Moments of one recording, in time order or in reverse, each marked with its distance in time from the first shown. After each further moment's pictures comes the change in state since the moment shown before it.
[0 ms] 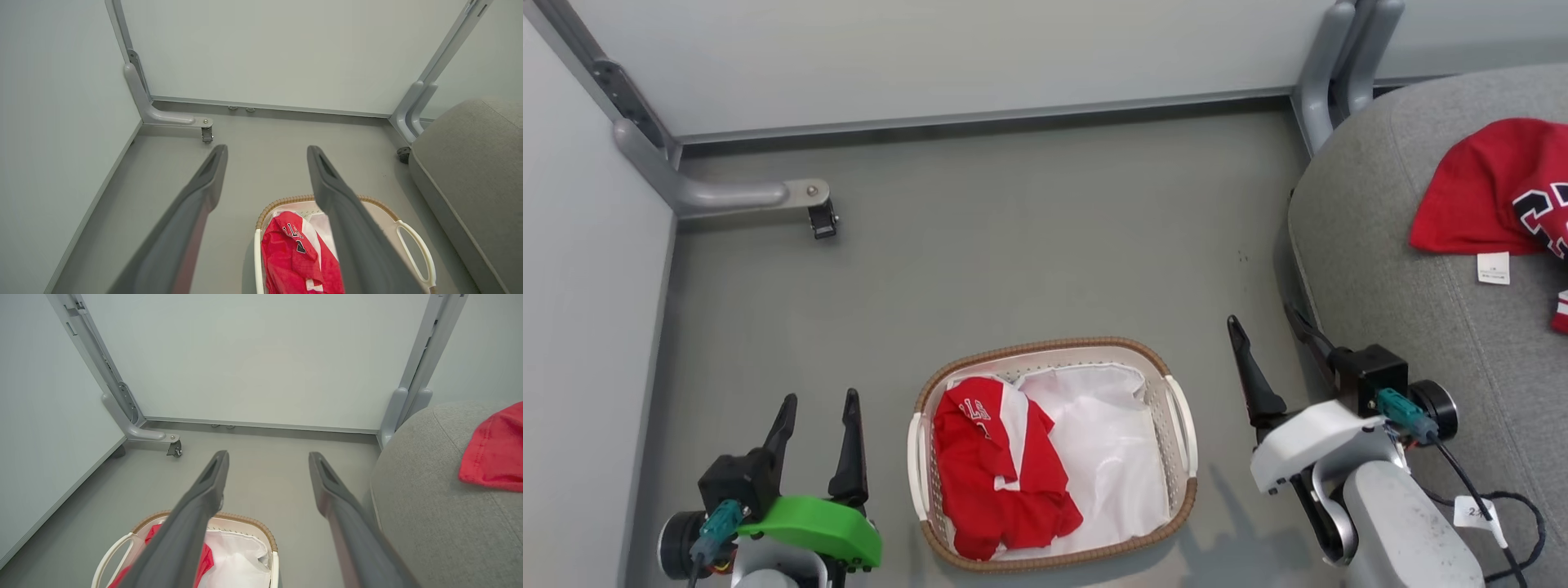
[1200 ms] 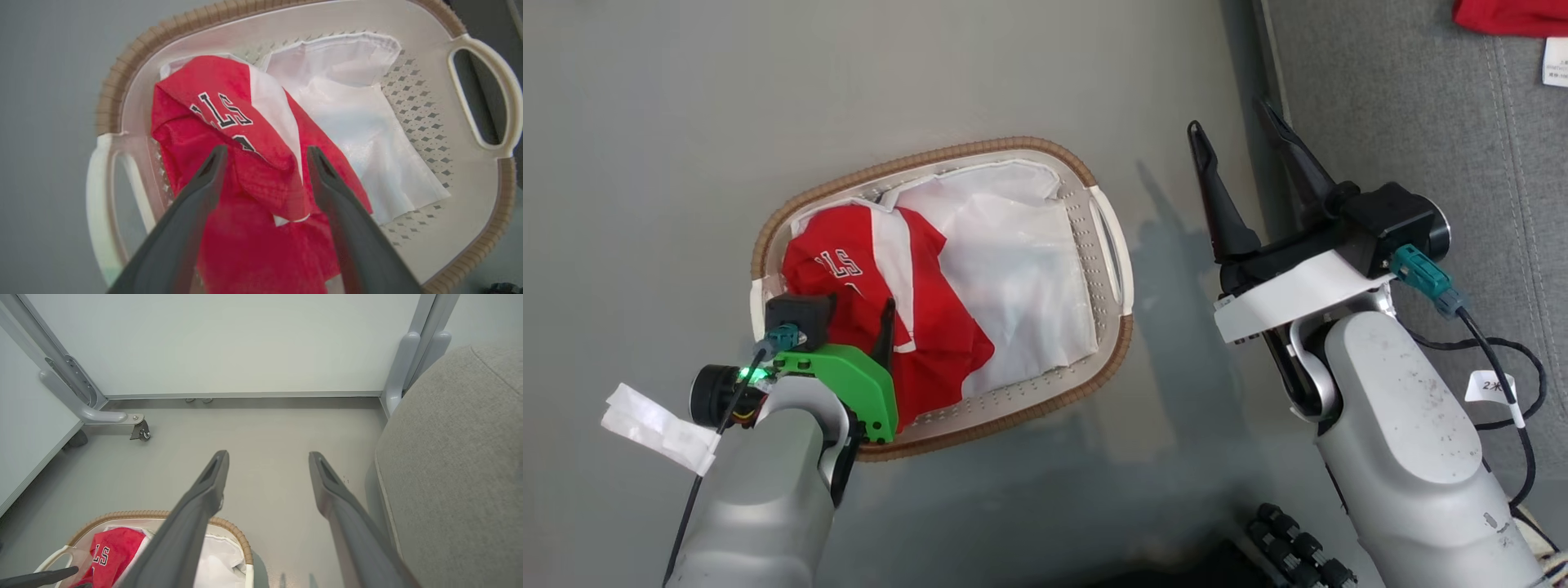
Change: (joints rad) left arm -0.587 0.031 -0.352 0.718 -0.151 0.000 0.000; right arm -0.271 0.000 0.087 -0.172 0.067 0.000 0.000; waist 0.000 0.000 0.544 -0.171
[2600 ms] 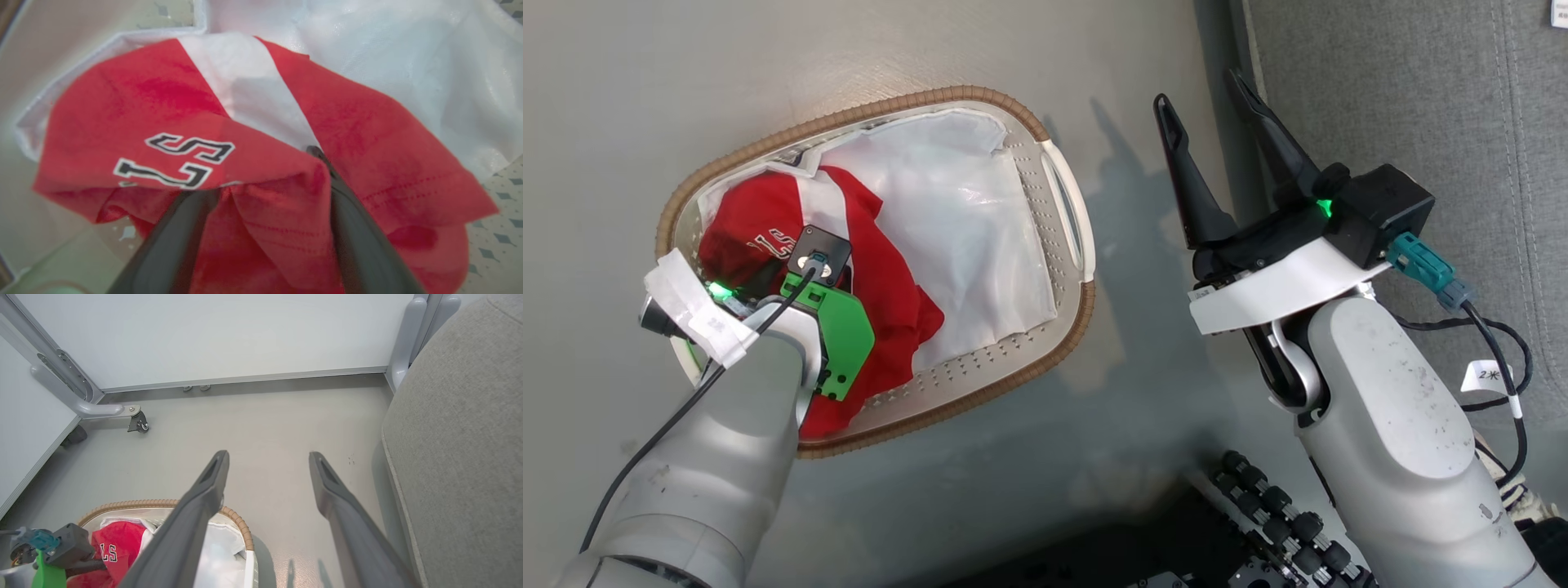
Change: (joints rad) left arm -0.226 0.046 -0.261 0.177 0.186 0.110 0.167; right arm -0.029 0.000 0.071 -0.082 0.080 0.000 0.000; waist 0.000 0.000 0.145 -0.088
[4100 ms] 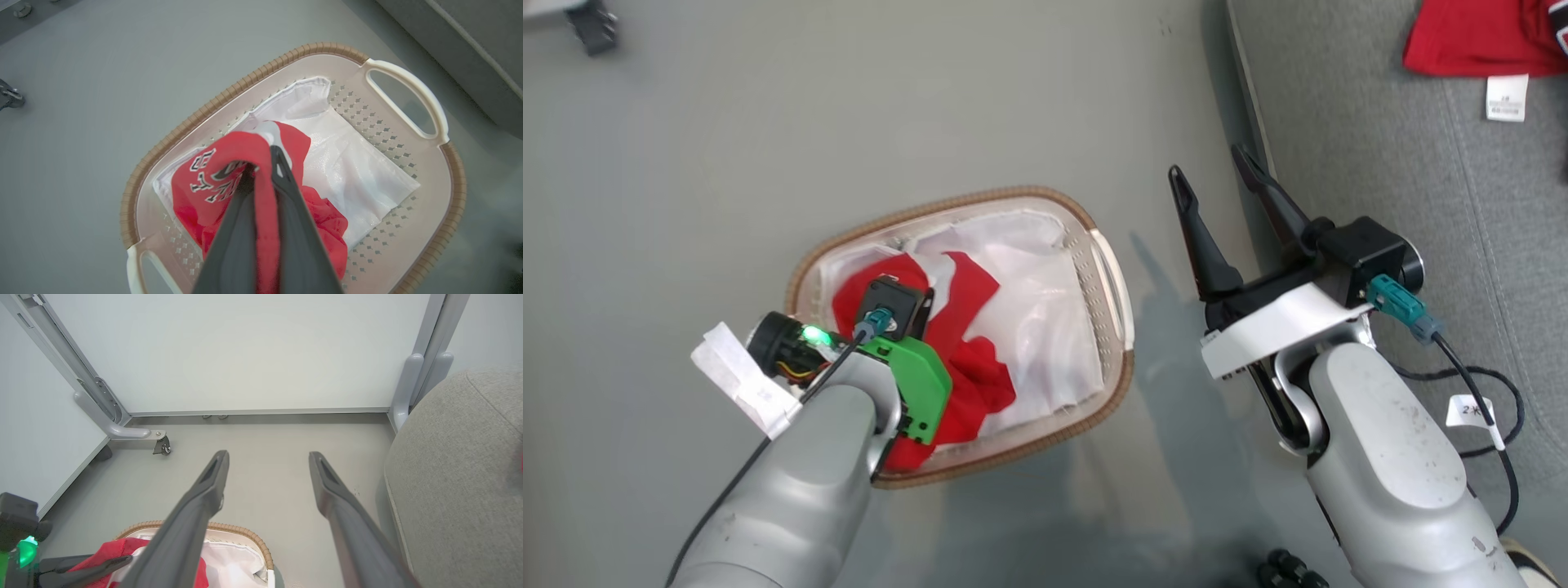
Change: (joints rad) left arm 0.118 -0.074 -0.032 -0.097 -0.131 -0.094 -0.162; right arm 0.072 0.001 -0.030 0.101 -0.047 0.000 0.000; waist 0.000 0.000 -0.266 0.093
